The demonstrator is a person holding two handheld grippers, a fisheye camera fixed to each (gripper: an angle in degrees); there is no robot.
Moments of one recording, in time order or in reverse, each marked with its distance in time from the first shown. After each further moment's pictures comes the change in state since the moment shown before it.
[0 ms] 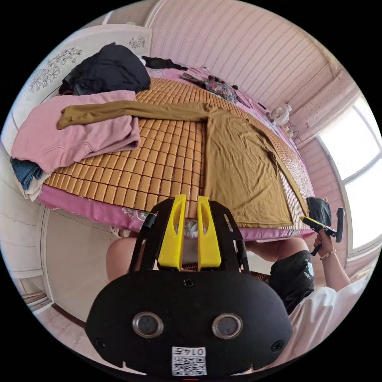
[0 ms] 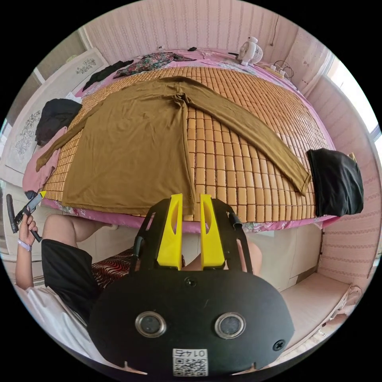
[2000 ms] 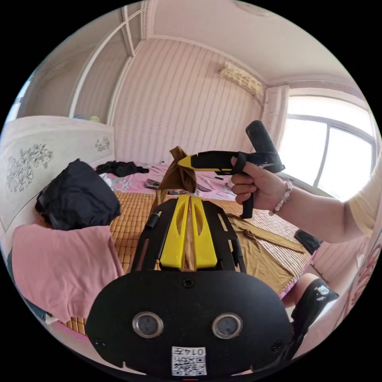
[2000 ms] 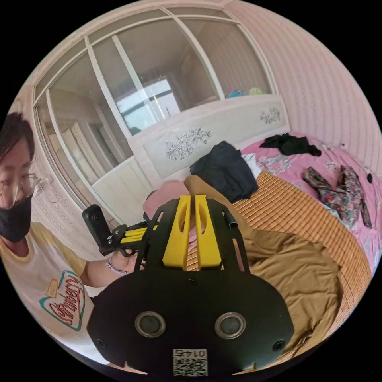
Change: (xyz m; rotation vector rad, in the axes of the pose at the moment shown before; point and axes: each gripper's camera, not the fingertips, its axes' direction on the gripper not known) left arm 0.065 -0.101 -0.125 0.590 0.224 0.415; right arm -0.258 -0.273 -0.131 0.467 -0.762 -0.672
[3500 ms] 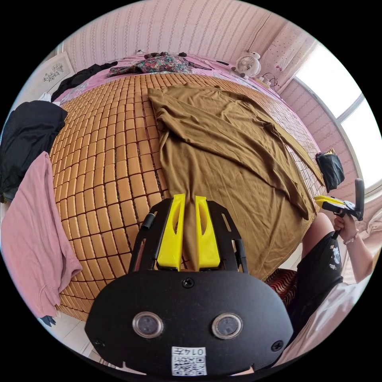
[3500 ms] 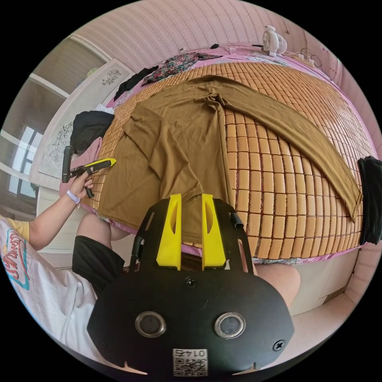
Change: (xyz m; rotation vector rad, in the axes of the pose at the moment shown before) left arm -0.012 0.174 0.338 -0.828 -0.028 -0.009; right arm 0.104 0.356 -0.160 -0.323 0.505 0.805
